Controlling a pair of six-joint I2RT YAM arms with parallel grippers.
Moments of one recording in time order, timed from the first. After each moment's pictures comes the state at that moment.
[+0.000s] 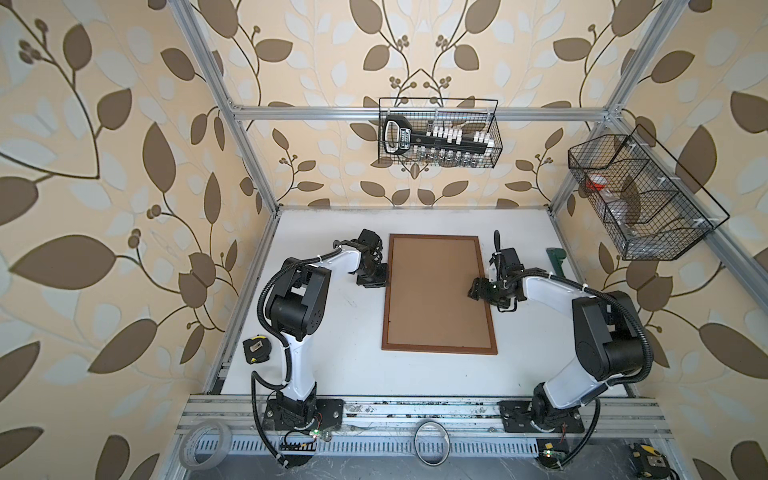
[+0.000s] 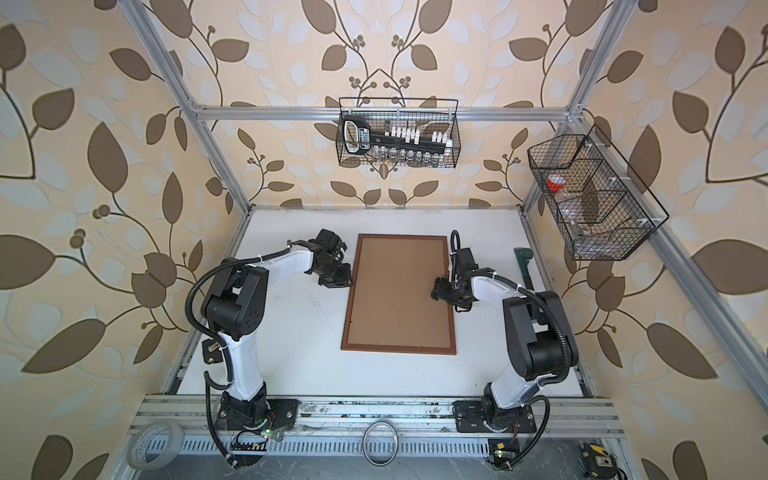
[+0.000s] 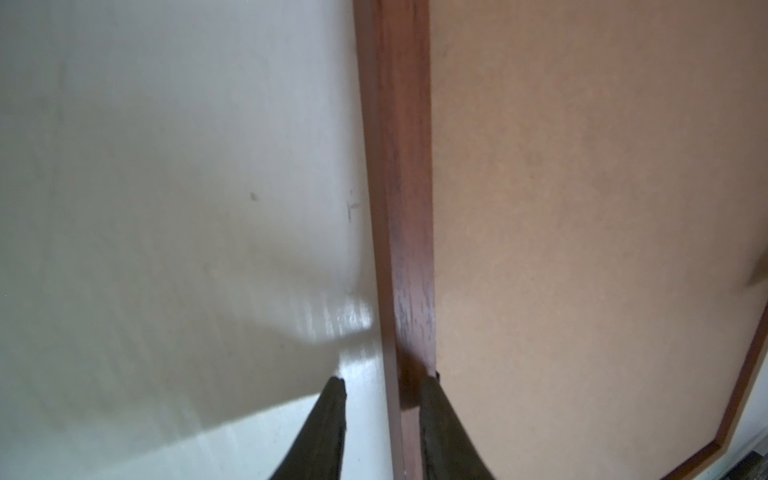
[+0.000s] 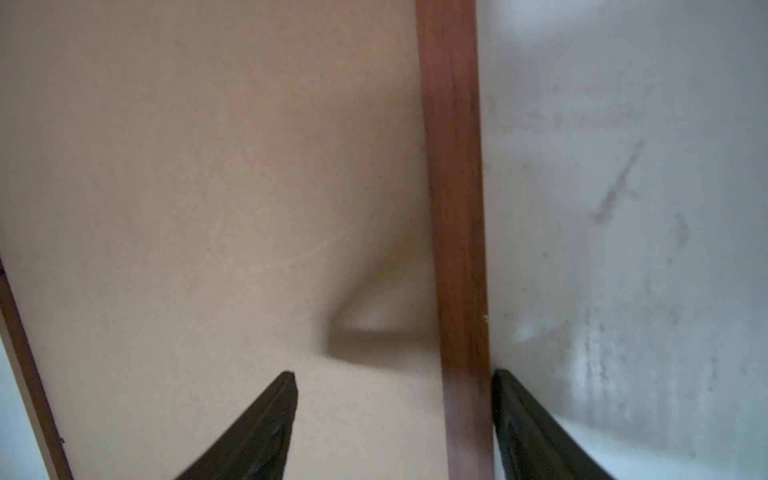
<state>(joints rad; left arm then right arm) -0.34 1.98 1.34 -0.61 0.32 -0.32 0.17 1.64 0.89 -0.44 -0.17 0.41</state>
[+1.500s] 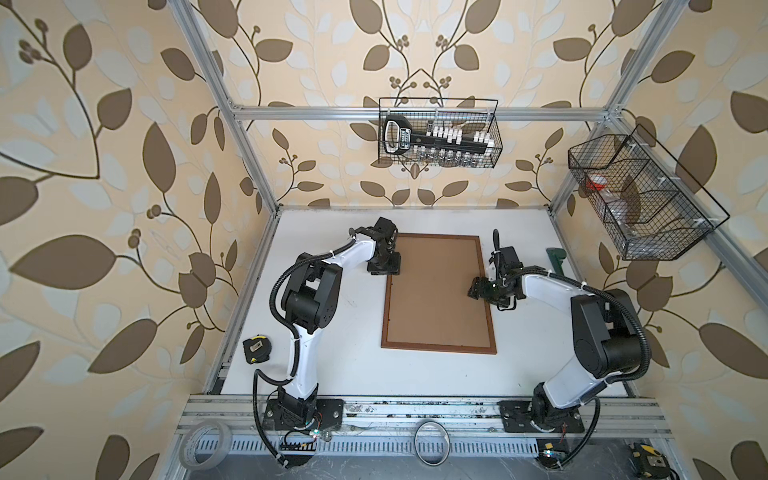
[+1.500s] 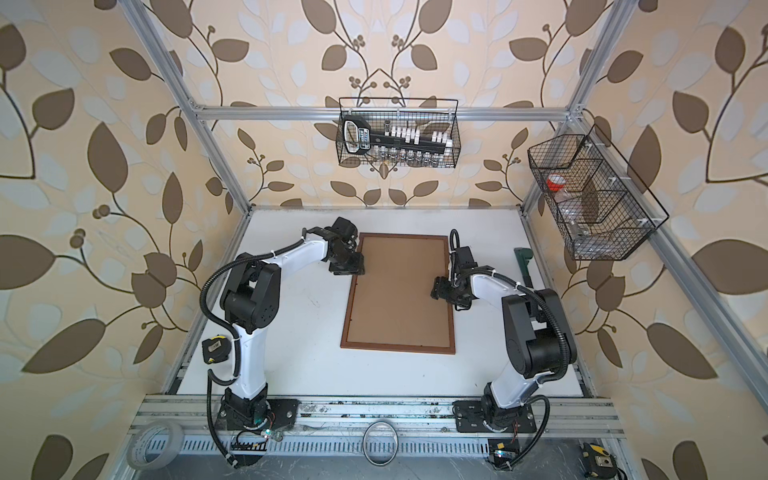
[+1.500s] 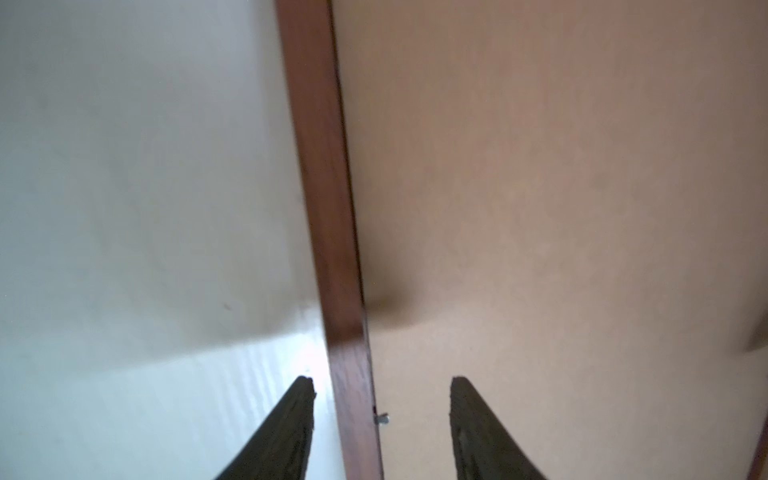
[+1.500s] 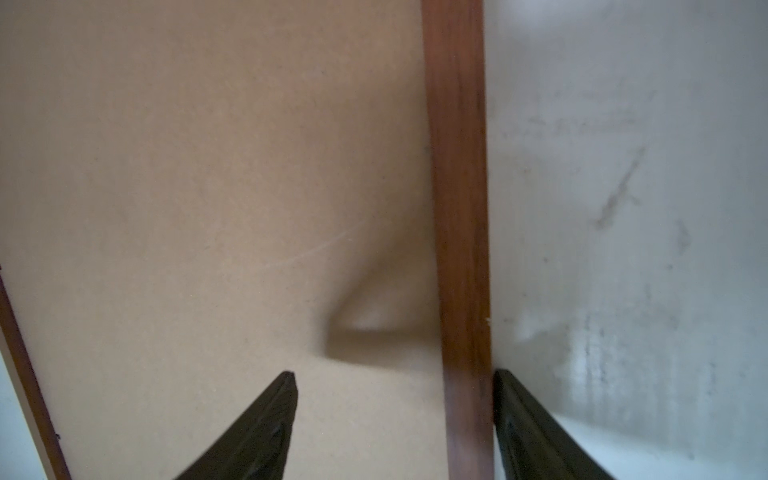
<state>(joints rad) -0.37 2.09 1.63 -0.73 0.18 -0.34 0.17 1.66 0.92 -0.46 -0.16 0.42</state>
